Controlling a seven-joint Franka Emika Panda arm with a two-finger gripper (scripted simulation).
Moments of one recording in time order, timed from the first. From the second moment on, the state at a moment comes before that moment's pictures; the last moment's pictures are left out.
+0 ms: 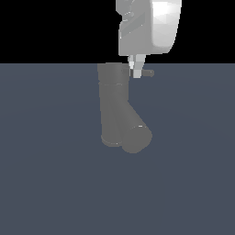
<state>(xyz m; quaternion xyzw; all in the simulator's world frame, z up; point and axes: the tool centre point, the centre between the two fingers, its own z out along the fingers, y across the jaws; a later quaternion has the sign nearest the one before) -0.111 -0.041 0.269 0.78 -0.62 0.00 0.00</state>
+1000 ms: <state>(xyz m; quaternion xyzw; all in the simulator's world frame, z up) -0.070 -0.069 0.269 0.78 -0.62 0.00 0.00</state>
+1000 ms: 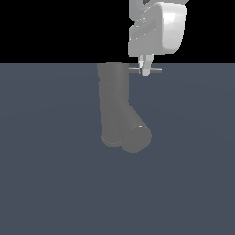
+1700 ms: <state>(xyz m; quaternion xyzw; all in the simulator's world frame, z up) -0.041 -0.078 0.269 0.78 -0.62 0.00 0.00</state>
